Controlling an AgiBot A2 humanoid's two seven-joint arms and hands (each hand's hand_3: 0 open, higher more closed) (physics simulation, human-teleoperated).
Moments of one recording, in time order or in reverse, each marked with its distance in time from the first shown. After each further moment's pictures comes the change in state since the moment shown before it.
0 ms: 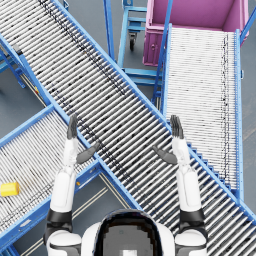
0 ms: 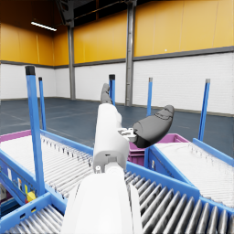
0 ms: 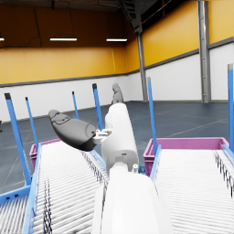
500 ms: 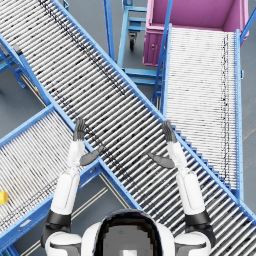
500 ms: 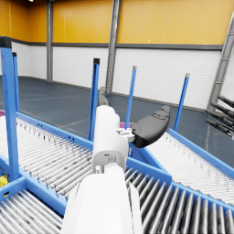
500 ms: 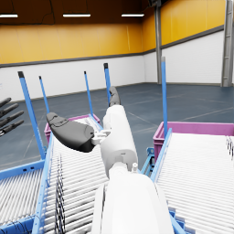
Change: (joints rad) left arm -0.035 -0.031 0.068 -0.002 -0.132 0.031 0.031; right arm -0.046 0.101 0.084 0.005 -0.090 0.031 -0.031
